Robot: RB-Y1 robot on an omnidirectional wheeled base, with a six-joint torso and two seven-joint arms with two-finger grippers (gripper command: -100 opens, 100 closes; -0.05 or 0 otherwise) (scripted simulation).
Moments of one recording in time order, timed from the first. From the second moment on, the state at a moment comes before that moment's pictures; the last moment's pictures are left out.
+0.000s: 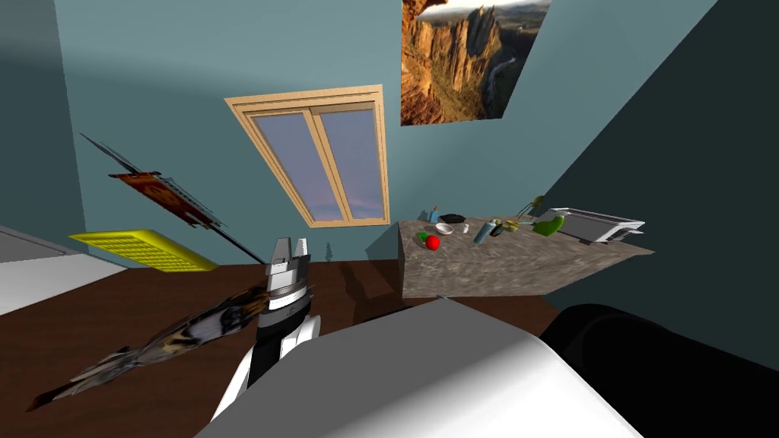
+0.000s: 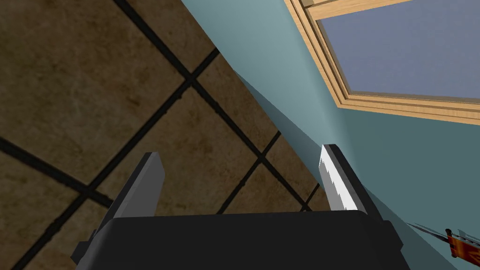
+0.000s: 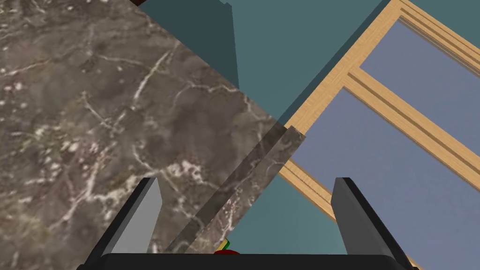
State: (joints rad) left arm 0.50 0.03 0.02 -2.28 -0.12 -0.64 -0.10; right arm 0.72 -0.86 0.32 -1.53 0.17 -0.68 0.05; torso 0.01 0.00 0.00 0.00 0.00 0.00
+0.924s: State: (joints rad) left arm 0.50 0.03 0.02 -2.28 -0.12 -0.64 -0.10; right arm 0.75 -1.15 0.38 -1.29 0.24 -0.69 0.10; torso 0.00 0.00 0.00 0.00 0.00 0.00
